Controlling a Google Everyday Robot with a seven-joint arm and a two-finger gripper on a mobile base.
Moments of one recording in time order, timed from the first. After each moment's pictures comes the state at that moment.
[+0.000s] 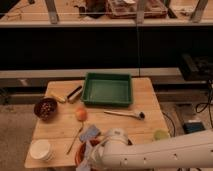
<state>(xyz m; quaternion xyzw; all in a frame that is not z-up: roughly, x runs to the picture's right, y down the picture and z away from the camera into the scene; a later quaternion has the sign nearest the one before) -0.056 0.331 0.674 -0.18 -0.30 -0.37 0.86</state>
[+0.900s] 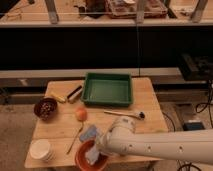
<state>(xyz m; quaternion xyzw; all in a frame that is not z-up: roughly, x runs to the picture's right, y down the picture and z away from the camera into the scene) -0.028 0.275 0.704 -0.18 -0.25 -0.33 0.89</state>
